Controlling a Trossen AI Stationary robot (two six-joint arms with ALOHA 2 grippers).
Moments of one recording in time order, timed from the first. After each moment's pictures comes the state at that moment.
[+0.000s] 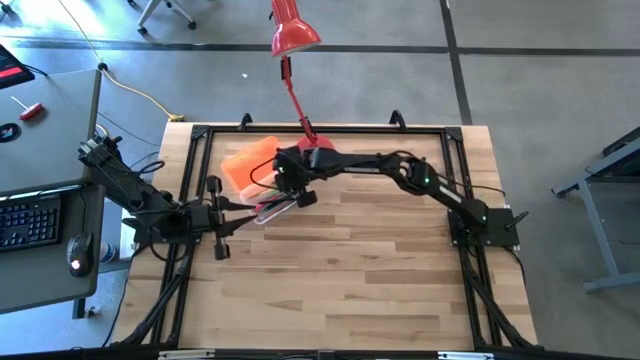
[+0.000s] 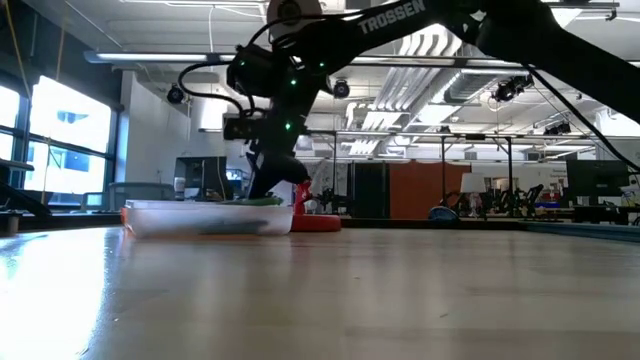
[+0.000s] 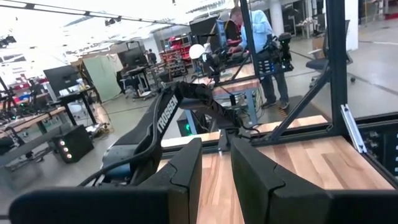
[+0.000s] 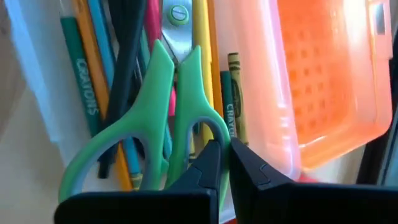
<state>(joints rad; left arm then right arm) -0.69 0.77 0.69 0.18 -0.87 0.31 -0.20 2.45 2.20 -0.78 0.14 -0.65</state>
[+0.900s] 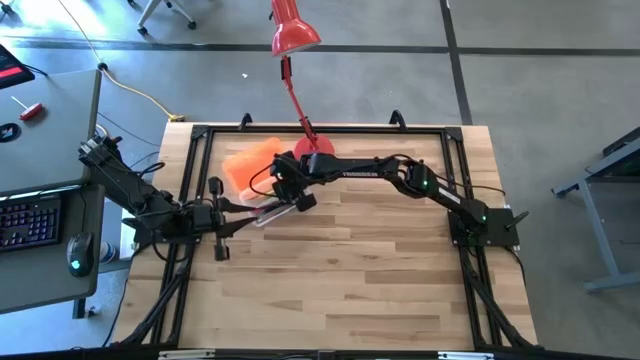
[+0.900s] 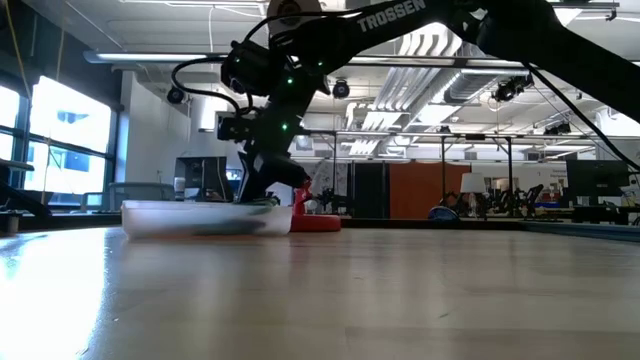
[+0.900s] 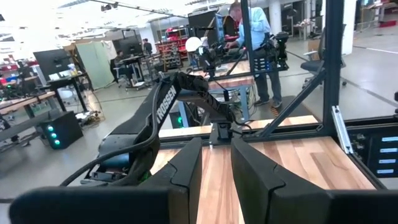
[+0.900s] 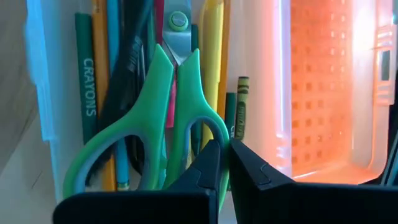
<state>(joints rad) -0.69 0.77 0.69 0.13 -0.86 0.20 -0.18 2.46 2.19 -0.74 0.13 -0.74</state>
